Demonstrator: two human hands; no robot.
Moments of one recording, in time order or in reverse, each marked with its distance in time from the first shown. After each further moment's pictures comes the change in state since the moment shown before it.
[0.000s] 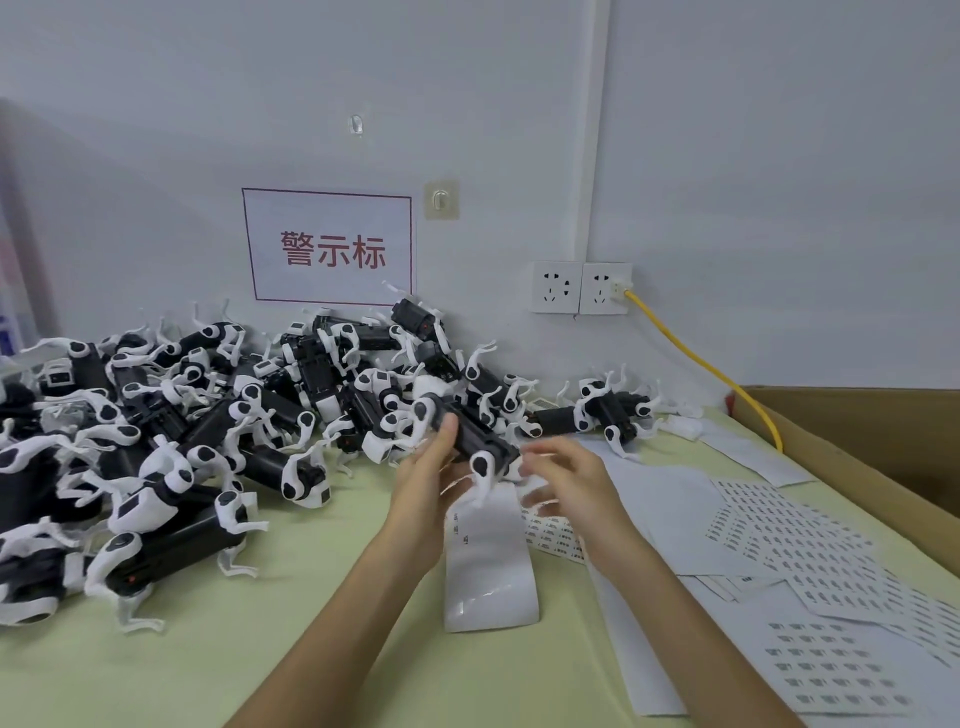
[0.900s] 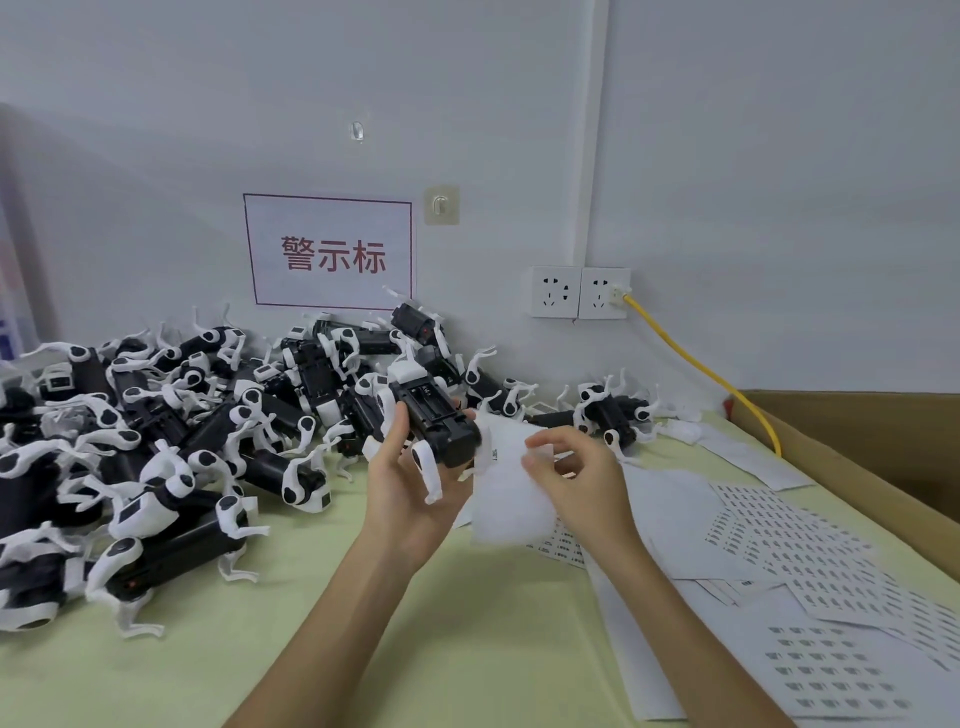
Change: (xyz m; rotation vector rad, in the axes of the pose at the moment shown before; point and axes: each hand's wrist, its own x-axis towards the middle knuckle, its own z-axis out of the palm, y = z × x) left_hand -0.002 0.014 -0.011 -0.463 -0.252 -0.052; right_hand 0.002 0.003 -0.002 -0.203 0.187 -0.384
